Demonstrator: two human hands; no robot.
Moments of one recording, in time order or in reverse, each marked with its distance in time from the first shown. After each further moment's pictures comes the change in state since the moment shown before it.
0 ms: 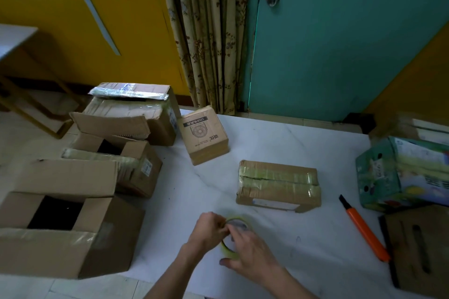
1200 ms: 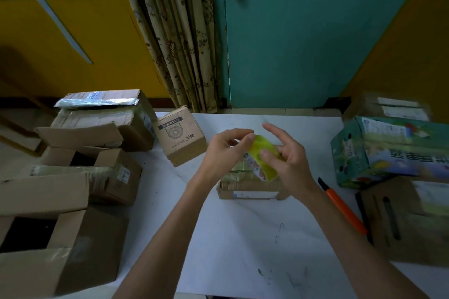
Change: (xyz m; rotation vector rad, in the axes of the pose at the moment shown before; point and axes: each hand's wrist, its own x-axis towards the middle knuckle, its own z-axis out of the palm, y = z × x) left_hand 0.003 0.207 -0.097 -0.537 0.117 0.357; right_hand -0.030 0.013 -0.210 0.958 0.639 -0.045
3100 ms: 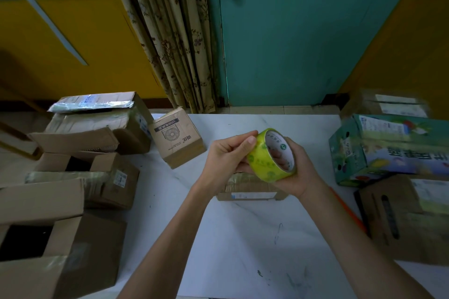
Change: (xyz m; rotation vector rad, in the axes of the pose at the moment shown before) left_hand -0.012 0.009 0.014 -0.519 -0.131 -0.095; right_hand 0.043 0.085 -0.040 0.992 -0.011 0.911
